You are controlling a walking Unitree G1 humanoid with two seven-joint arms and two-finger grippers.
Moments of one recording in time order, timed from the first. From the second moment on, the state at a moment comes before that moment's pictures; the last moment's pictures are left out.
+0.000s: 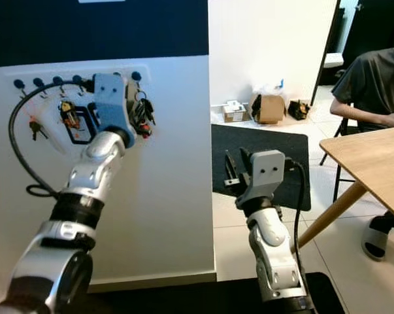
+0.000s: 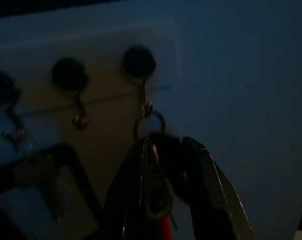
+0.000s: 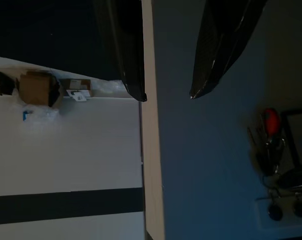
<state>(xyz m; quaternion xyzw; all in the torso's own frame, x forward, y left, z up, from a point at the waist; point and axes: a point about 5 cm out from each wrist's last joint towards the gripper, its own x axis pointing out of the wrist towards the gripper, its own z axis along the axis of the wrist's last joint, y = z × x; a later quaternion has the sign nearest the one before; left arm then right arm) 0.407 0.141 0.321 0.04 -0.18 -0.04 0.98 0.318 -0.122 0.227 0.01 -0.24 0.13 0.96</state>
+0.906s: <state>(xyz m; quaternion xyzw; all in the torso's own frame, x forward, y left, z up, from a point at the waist) 0.411 0.175 0.330 0.04 -0.20 0.00 0.98 0.310 -0.127 0.221 0.01 -0.22 0.11 0.97</state>
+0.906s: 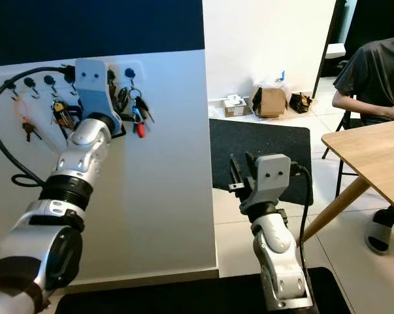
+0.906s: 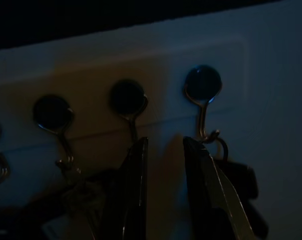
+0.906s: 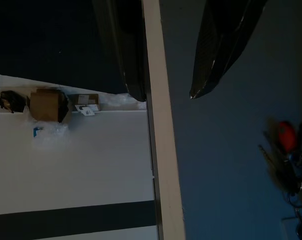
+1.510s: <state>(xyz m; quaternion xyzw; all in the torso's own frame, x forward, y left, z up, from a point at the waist) 0.414 0.174 0.329 0.04 -0.20 0.00 0.98 0.310 -0.128 0.220 0.01 -0.22 0.11 0.97</state>
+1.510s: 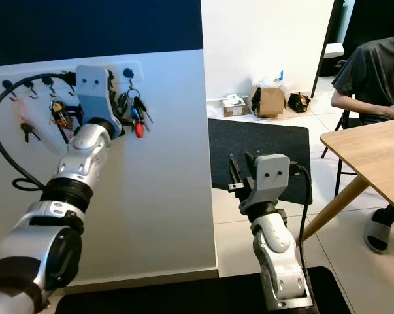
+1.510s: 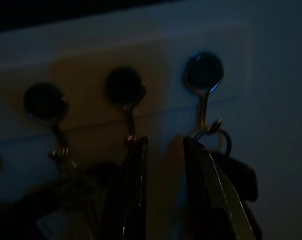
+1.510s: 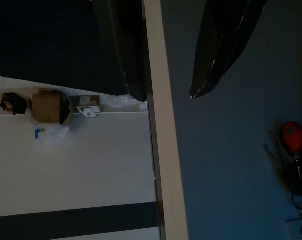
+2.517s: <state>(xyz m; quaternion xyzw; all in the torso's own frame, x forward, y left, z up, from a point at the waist) 0.418 0.166 0.325 0.04 -0.19 -0.01 0.98 0.308 -0.130 0.218 0.01 -0.21 0.10 0.97</state>
